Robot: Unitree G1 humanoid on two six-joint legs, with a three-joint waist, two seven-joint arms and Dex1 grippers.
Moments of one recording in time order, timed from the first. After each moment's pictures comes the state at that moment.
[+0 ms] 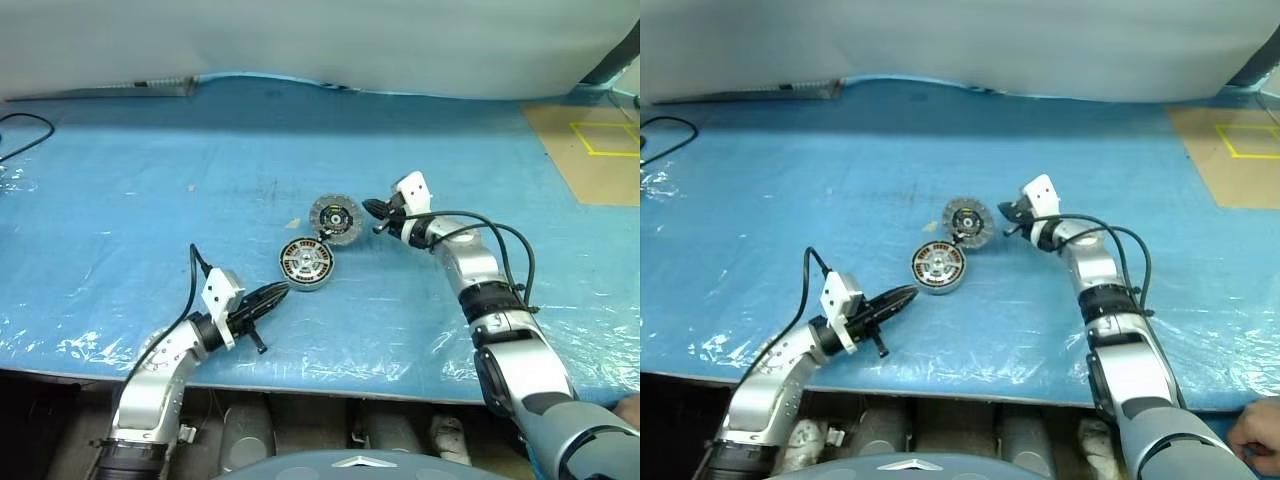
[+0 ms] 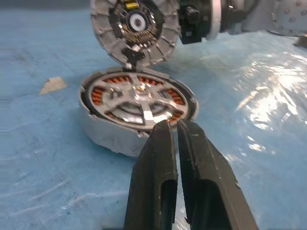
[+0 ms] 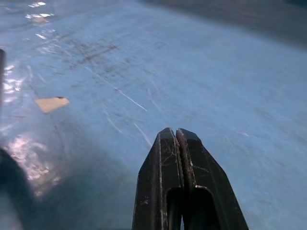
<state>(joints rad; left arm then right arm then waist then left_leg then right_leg) 0.08 0.23 -0.01 -0.18 -0.25 0.06 -0.81 -0.79 -0.32 0.05 0.77 0.14 0.06 0.77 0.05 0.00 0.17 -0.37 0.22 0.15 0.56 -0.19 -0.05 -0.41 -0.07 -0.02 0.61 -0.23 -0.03</state>
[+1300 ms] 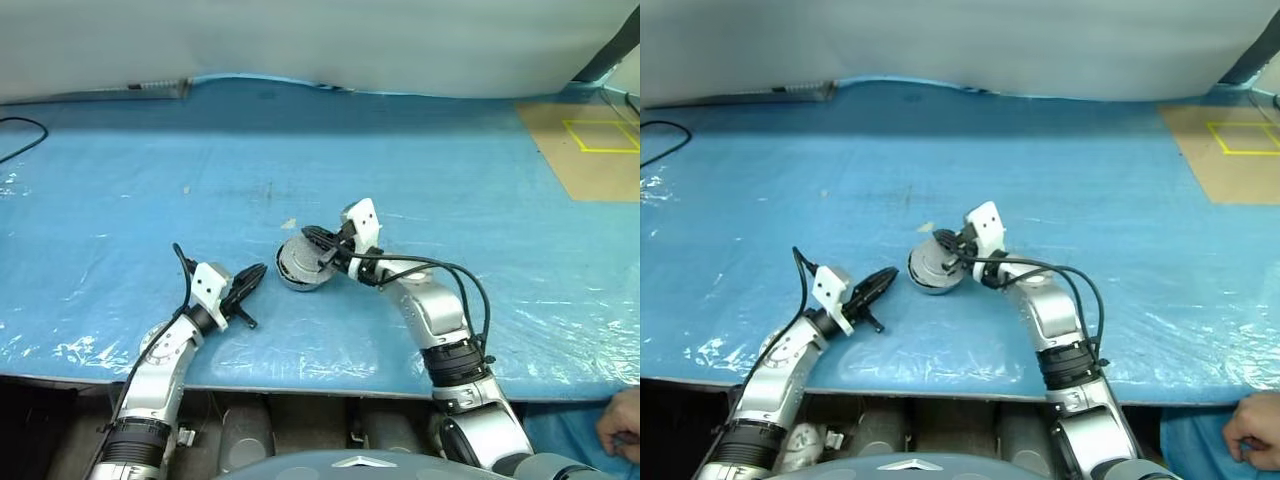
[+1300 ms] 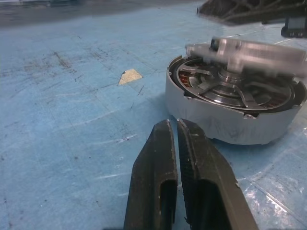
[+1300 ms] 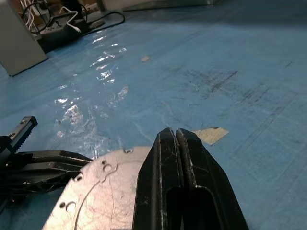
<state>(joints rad) -0.01 0.30 0.01 0.08 -0.23 -0.16 -0.69 -0.42 -0.13 0.12 -0.02 0.24 0.48 0.61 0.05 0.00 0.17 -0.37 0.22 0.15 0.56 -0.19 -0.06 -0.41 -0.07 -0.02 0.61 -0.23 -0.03</state>
